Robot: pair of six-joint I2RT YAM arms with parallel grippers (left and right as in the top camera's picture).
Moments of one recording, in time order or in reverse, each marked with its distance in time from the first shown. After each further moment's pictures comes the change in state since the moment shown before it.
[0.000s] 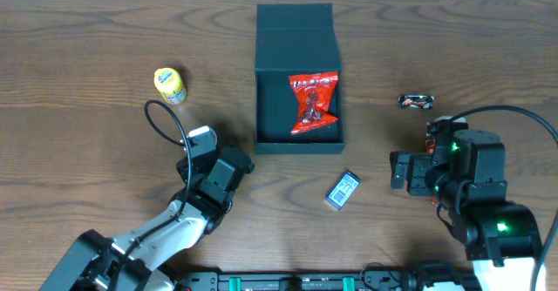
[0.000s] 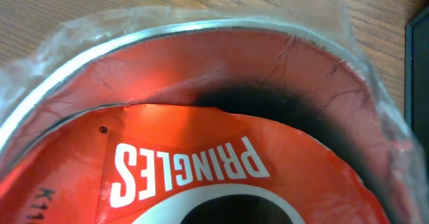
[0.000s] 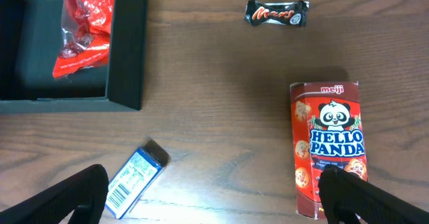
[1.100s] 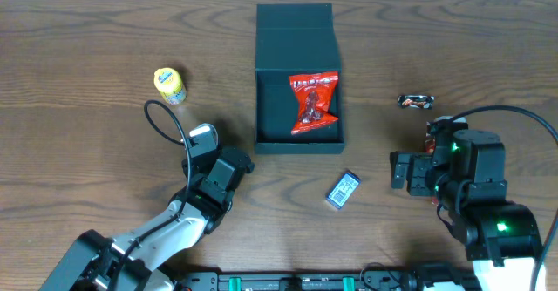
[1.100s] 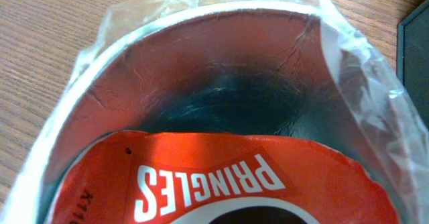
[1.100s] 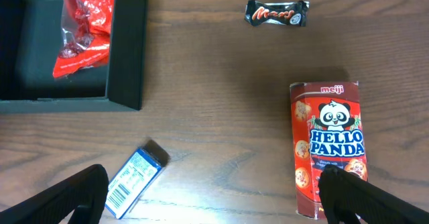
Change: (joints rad) left arm 0.000 0.000 0.000 0.007 0.018 0.000; right arm 0.000 0.000 0.000 0.000 0.000 0.000
